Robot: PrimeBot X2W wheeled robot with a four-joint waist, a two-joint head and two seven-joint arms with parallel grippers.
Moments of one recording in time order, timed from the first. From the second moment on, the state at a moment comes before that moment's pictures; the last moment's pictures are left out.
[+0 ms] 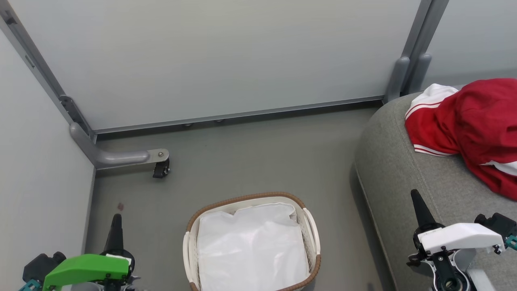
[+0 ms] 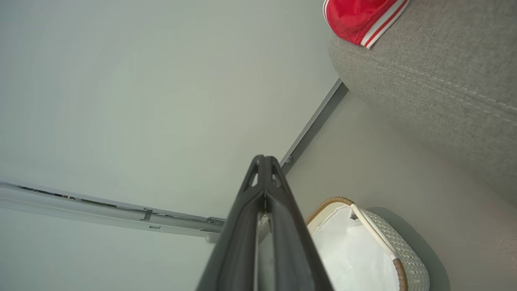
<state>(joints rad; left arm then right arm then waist) -0.06 0.05 0.06 0.33 -1.17 -0.13 -0.01 -0.12 -0.04 -0.05 0.32 1.14 0.13 -0.01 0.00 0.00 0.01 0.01</state>
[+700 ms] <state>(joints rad) -0.07 0.05 0.08 0.30 -1.35 -0.13 0.04 -0.12 -0.05 -0.08 0.29 1.33 0.13 0.04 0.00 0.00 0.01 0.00</state>
